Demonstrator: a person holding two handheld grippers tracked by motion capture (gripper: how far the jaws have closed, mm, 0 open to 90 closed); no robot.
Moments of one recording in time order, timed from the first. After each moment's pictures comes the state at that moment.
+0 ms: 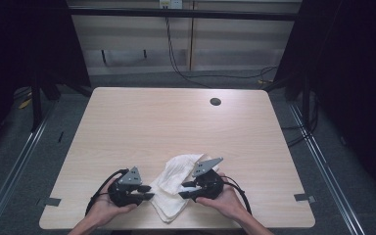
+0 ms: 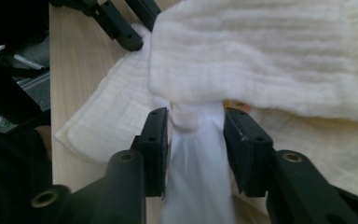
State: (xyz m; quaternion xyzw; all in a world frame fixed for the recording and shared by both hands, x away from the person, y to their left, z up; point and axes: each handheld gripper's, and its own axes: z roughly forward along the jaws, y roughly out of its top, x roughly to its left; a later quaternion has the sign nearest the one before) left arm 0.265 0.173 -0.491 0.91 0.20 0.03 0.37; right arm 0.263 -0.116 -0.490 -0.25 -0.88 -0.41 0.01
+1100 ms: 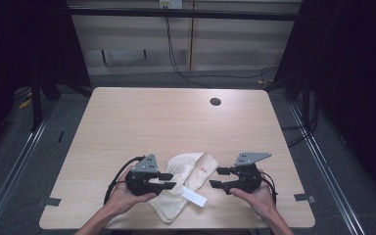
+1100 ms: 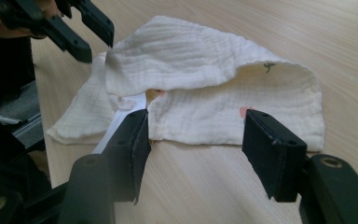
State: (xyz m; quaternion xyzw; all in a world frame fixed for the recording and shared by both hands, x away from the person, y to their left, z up) left arm 0.274 0.119 -0.454 0.88 0.16 0.00 0.45; right arm 0.253 -0.209 -0.461 -0.34 -0.82 -0.47 -0.04
